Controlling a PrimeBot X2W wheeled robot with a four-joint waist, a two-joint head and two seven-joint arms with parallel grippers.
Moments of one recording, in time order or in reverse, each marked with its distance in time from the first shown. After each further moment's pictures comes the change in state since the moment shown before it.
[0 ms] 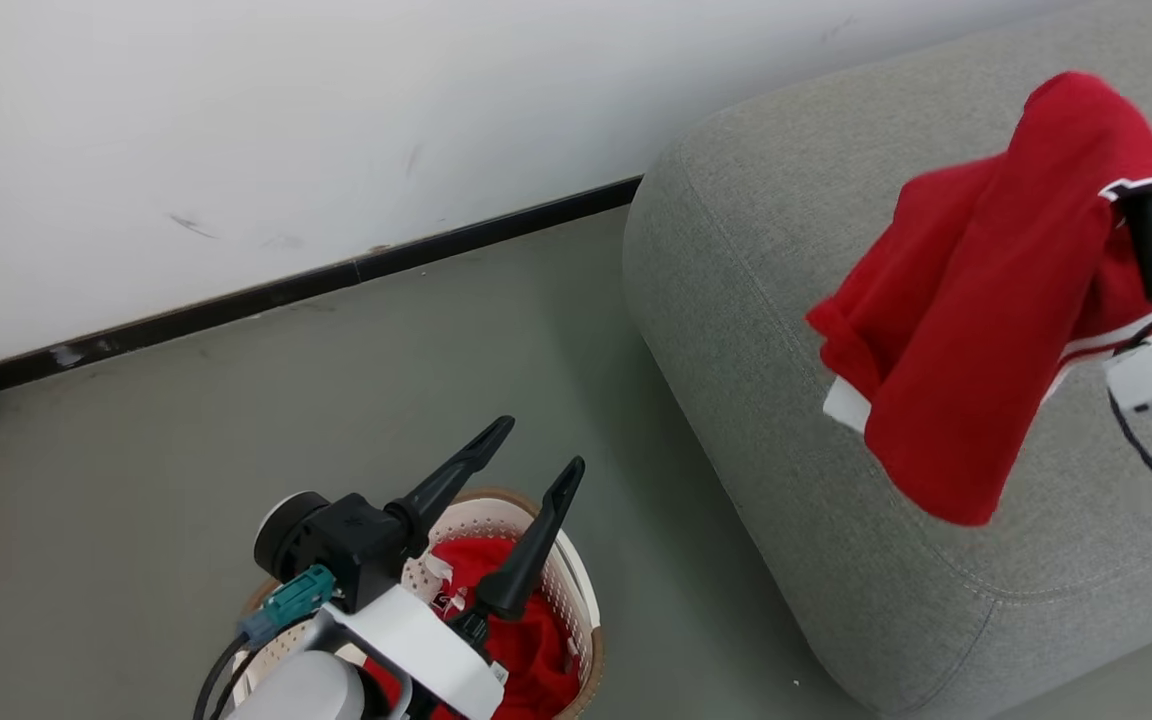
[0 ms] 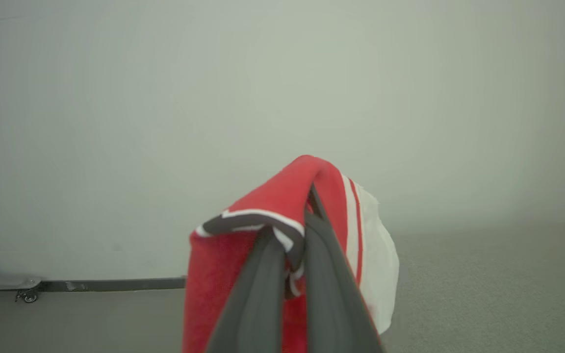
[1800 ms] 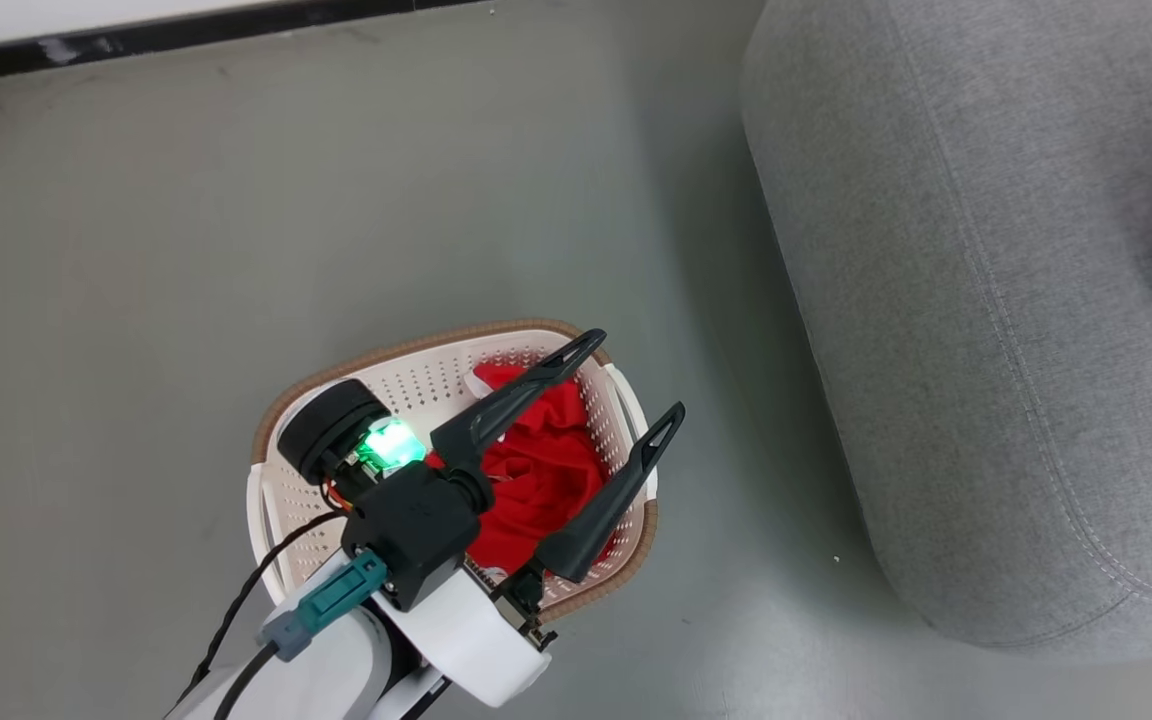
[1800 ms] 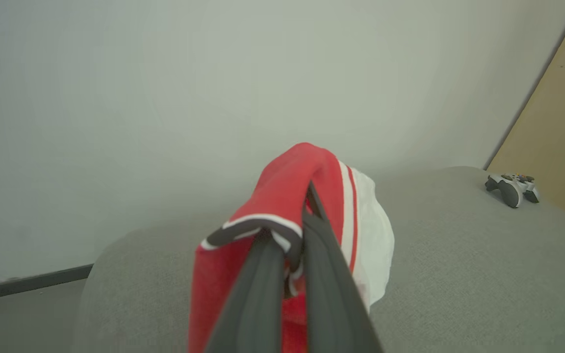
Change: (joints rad) left arm -0.138 0.047 -0.061 -0.250 0.144 0.019 0.086; right arm -0.383 -0.191 -0.245 0.534 -0.099 0.000 -0.056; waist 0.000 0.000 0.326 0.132
